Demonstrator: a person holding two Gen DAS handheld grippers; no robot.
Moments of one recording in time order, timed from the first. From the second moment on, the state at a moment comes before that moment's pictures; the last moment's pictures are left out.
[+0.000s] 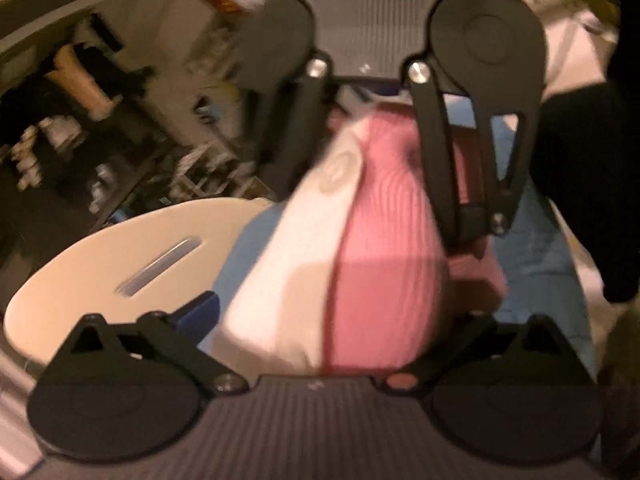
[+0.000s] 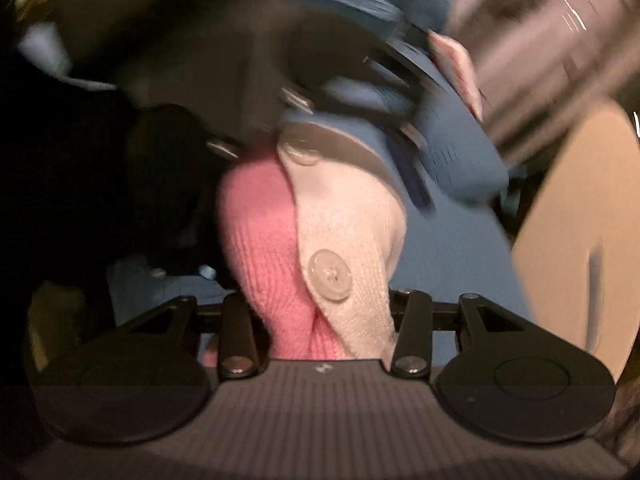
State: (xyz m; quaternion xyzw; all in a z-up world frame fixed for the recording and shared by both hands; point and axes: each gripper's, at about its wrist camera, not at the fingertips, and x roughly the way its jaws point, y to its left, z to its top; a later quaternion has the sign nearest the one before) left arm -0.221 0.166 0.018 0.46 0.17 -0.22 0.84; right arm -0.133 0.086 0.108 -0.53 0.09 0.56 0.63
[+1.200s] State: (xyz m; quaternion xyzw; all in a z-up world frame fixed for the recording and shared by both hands) left arm -0.231 0.134 0.125 0.41 0.12 -0.31 0.85; right arm -0.083 -0.085 0.155 -0.14 -0.02 0.63 0.76
